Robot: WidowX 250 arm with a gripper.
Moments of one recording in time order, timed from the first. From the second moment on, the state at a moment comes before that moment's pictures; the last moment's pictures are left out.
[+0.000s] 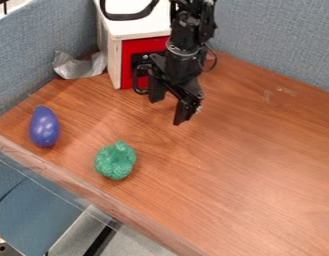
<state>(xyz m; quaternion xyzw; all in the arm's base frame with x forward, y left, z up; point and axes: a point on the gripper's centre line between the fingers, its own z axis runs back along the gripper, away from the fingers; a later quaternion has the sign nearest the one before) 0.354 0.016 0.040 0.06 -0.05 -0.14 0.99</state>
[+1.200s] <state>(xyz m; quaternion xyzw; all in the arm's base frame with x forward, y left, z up) 0.315 -0.038 0.086 0.00 -0.04 -0.23 0.97</state>
